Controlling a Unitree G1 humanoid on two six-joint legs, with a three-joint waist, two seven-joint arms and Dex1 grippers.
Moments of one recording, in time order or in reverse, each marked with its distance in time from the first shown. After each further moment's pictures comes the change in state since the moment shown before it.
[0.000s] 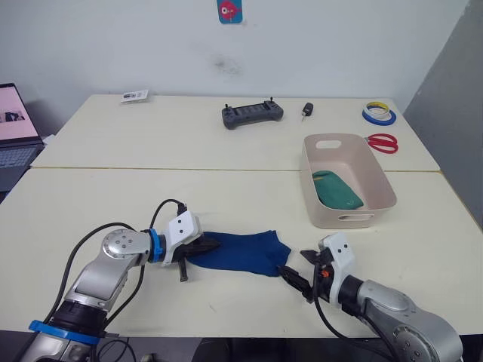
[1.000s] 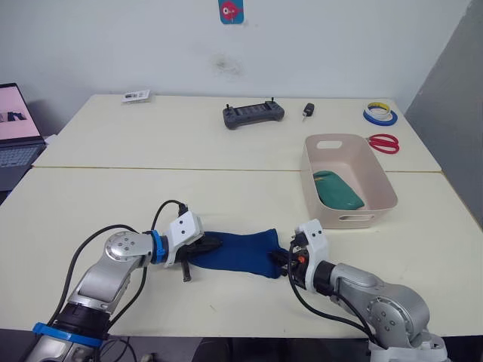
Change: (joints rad) left arm 0.013 -0.022 0.011 -0.020 -0.012 0.023 0.030; right arm -0.173 0.116 0.028 0.103 0.040 0.141 -0.092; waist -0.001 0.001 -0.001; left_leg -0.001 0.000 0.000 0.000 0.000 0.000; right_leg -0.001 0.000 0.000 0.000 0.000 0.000
